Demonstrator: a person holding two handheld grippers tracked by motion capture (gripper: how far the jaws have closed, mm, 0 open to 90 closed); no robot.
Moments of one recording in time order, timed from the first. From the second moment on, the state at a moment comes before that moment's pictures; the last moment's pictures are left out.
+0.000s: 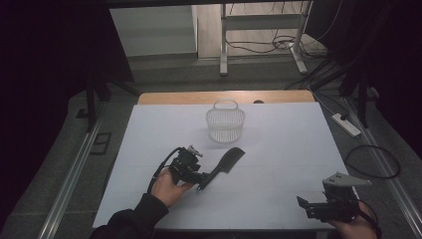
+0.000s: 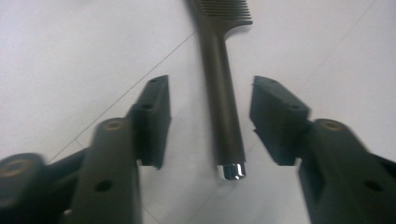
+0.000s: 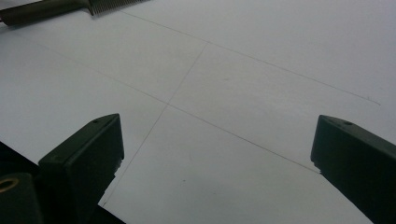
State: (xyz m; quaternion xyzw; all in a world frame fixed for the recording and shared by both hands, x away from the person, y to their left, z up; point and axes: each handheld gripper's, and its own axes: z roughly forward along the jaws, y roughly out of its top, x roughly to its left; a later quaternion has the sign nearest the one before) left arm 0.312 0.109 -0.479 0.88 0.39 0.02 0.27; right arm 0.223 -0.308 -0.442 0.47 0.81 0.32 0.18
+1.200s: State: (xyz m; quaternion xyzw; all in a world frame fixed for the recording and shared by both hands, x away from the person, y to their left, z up) left arm 0.298 0.111 -0.469 0.87 0.38 0.01 0.30; right arm 0.223 -0.306 -0.442 0.46 0.81 0.32 0.19
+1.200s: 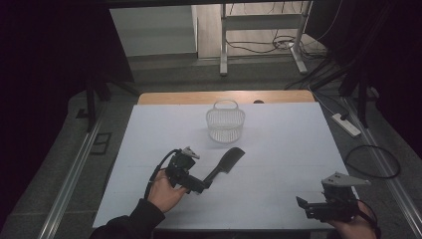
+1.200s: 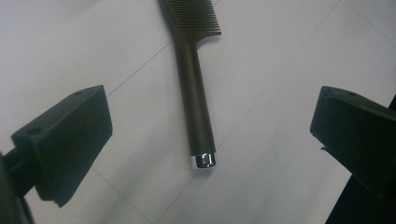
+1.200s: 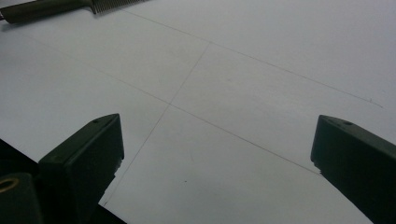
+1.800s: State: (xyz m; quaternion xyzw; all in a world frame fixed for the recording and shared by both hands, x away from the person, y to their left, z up) left arm 0.314 0.084 -0.488 0.89 0.38 0.03 0.25; right arm 0.223 -0.305 -0.442 0.46 0.81 0.31 0.18
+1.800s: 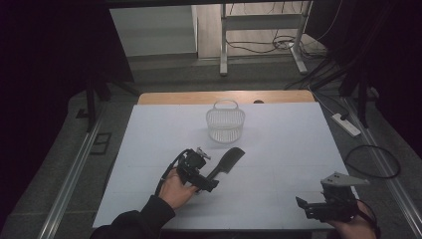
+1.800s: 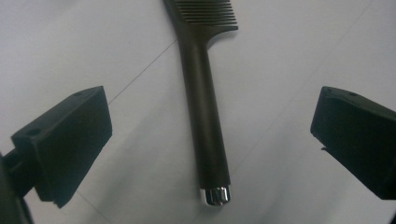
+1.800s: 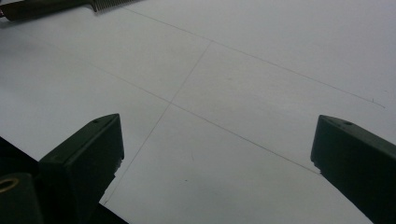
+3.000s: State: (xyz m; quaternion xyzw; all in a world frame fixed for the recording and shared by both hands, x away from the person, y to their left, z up) left arm 0.326 0.064 -0.512 0.90 0.39 0.05 0.17; right arm 0.224 -0.305 -0.443 0.45 0.82 0.31 0.18
